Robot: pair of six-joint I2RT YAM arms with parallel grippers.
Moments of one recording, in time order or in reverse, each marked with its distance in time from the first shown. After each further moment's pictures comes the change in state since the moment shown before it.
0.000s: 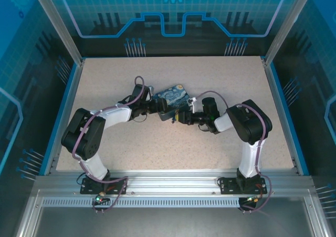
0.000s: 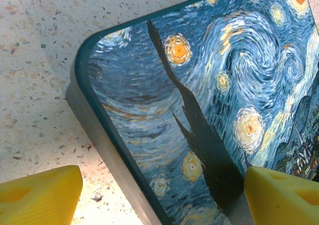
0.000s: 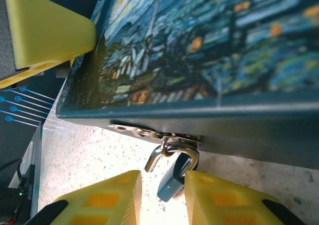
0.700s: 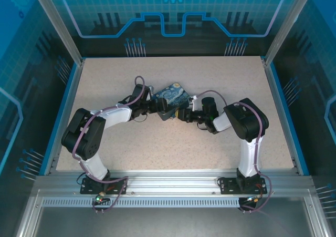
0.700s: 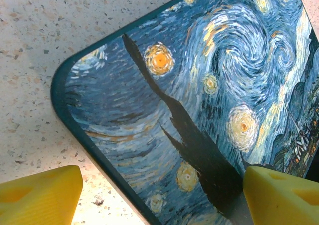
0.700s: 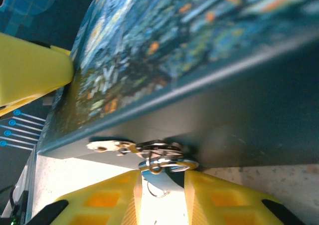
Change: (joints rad) left arm -0.004 0.000 -0.001 0.010 -0.016 0.000; right arm 0.000 0.051 0.014 0.097 0.070 0.080
